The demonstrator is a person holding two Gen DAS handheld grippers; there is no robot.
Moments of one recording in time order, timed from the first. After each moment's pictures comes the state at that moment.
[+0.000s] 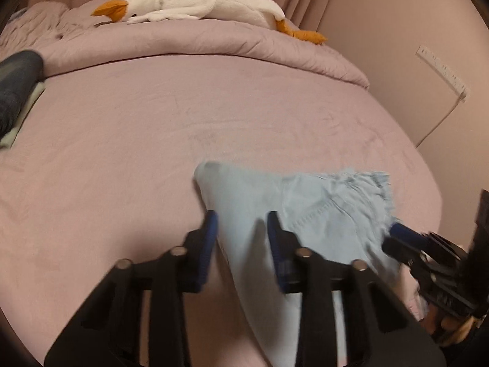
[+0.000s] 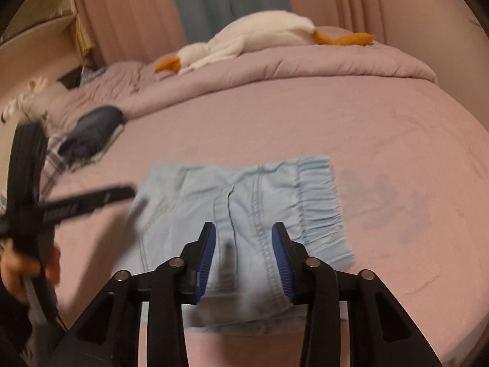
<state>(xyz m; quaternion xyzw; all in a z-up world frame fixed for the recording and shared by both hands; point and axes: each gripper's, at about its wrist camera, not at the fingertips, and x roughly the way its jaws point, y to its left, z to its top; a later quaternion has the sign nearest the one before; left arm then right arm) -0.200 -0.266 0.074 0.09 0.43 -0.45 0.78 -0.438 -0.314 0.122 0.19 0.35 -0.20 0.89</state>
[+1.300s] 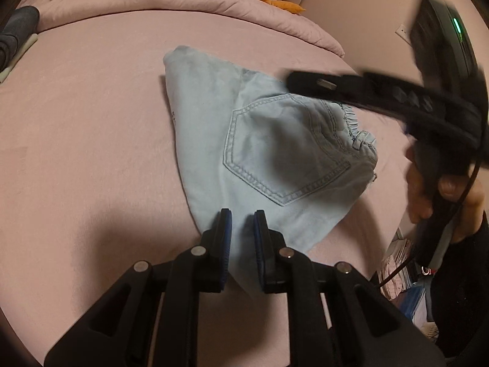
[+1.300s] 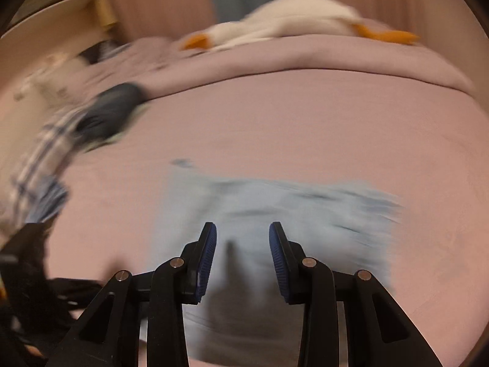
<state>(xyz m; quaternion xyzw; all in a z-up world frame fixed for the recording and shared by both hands) -0.286 -0.211 0.029 0.07 0.48 -0.49 0.72 -0.370 -0.303 0.138 0.17 0.39 -0.10 0.90</state>
